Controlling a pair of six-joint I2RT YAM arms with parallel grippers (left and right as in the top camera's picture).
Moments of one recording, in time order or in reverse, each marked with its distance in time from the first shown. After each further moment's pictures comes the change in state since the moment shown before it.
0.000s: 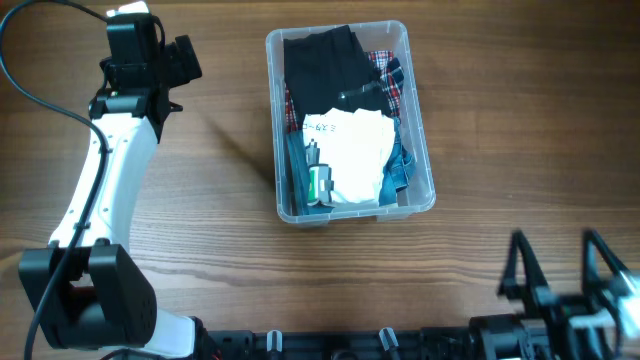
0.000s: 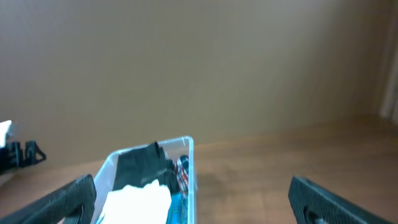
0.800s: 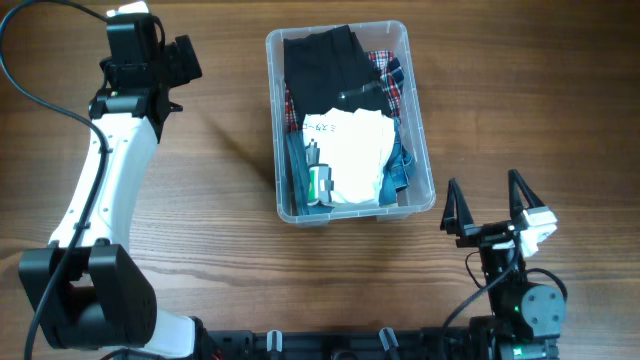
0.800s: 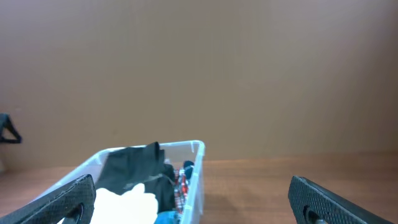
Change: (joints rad) left arm 0.000 0.000 0.000 0.000 0.000 0.000; right arm 0.000 -0.046 -0.771 0.889 -0.093 -0.058
